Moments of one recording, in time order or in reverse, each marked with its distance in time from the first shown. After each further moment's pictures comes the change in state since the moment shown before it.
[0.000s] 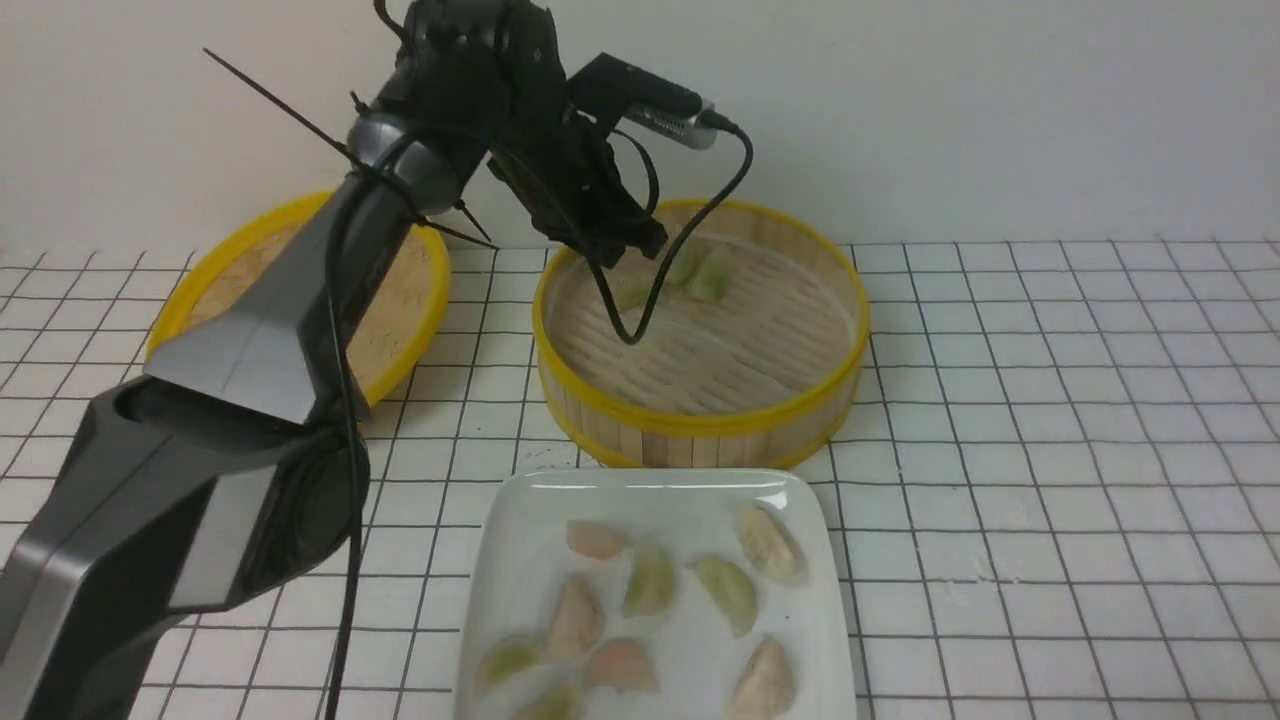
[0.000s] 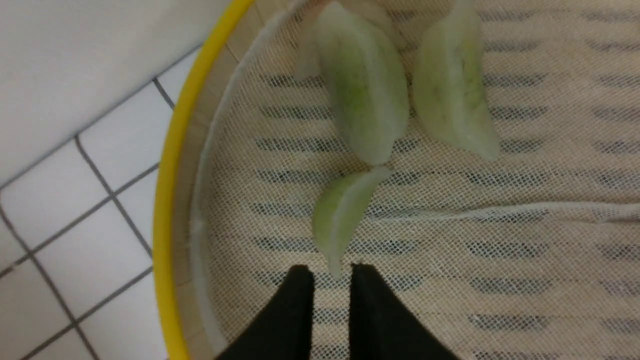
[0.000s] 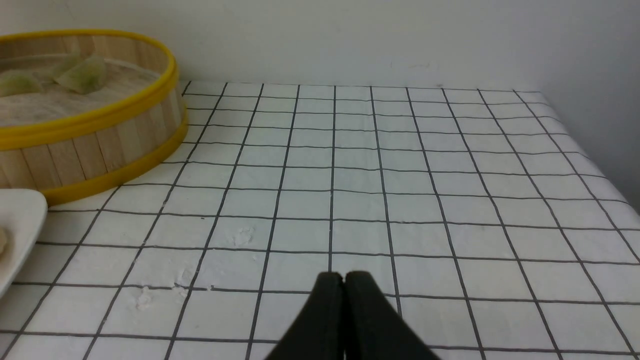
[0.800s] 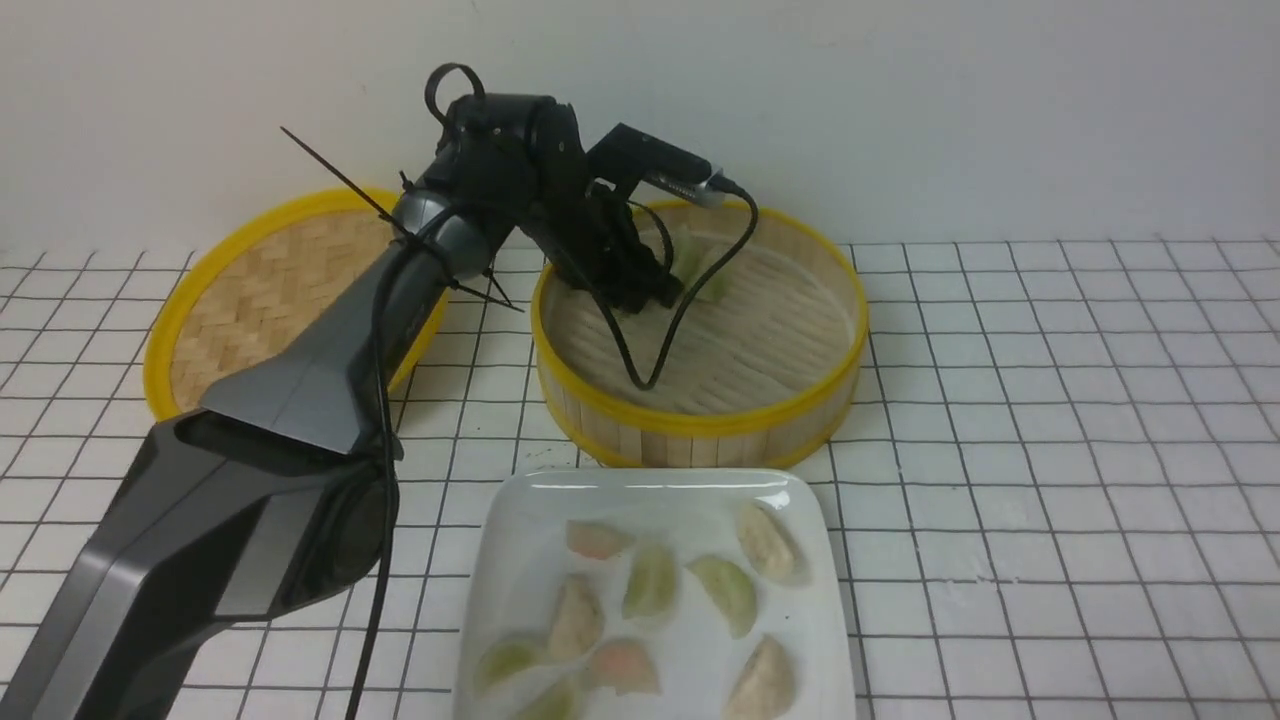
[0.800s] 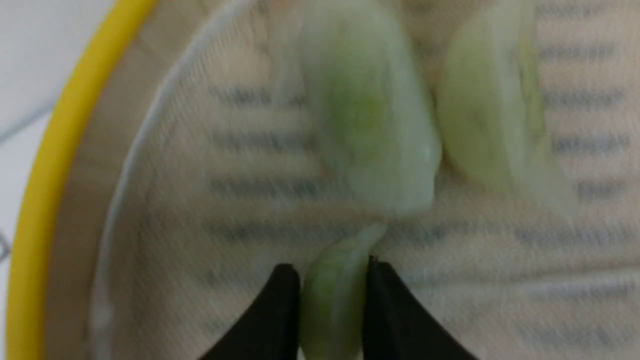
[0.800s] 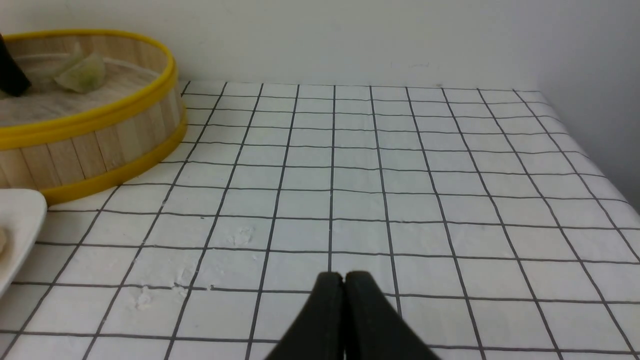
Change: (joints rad) right arm 0.000 0.000 0.000 0.000 0.000 0.000; left arm -0.001 0.086 -0.006 -0.025 -0.090 0.007
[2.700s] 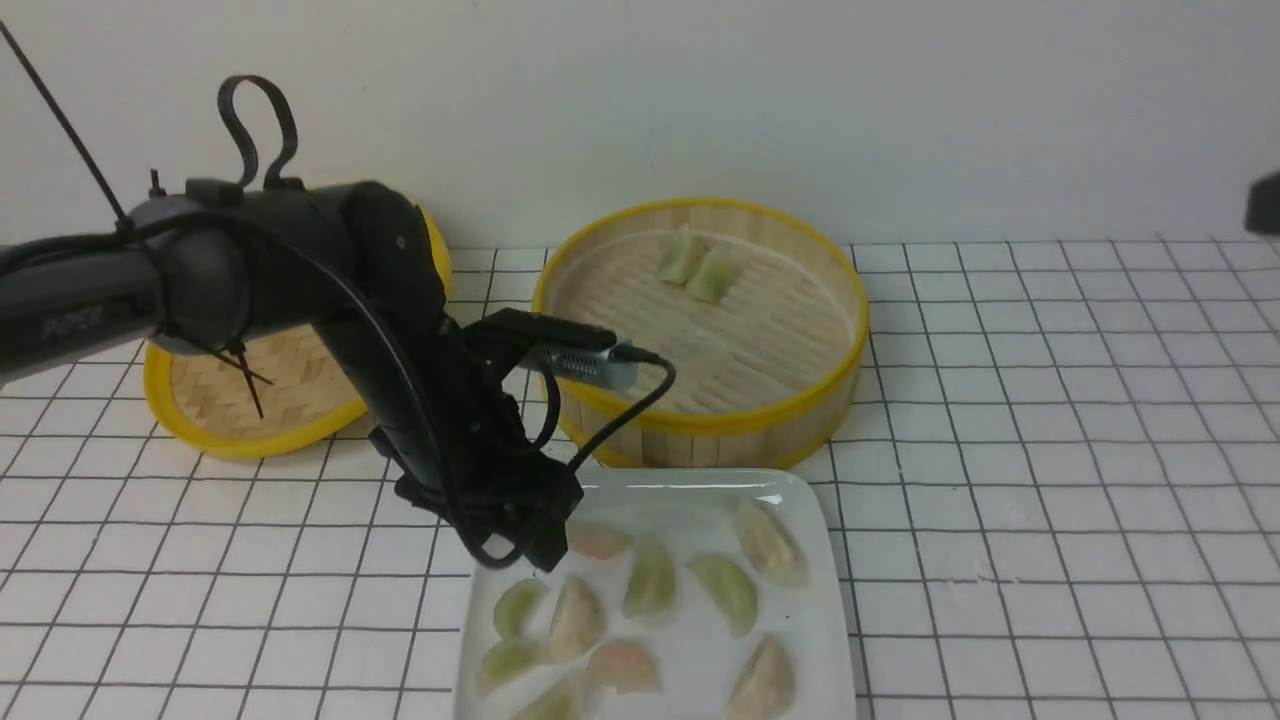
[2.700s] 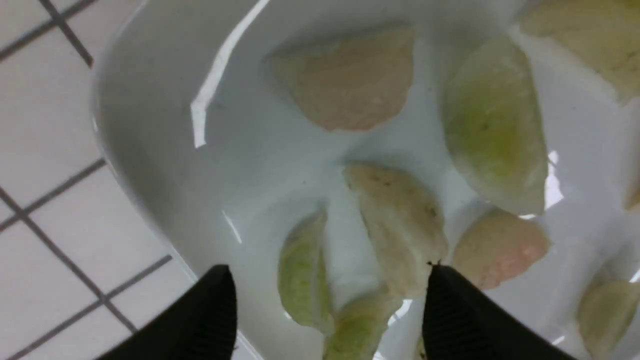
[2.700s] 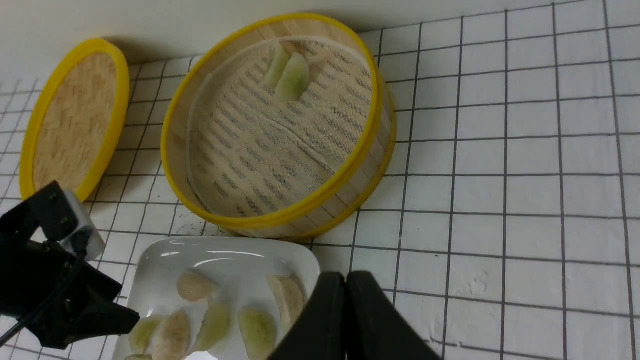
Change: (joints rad) right arm 0.010 1.228 -1.348 0.426 0.731 -0.082; left arm 0.000 -0.833 1.406 -0.195 -0.131 0.022
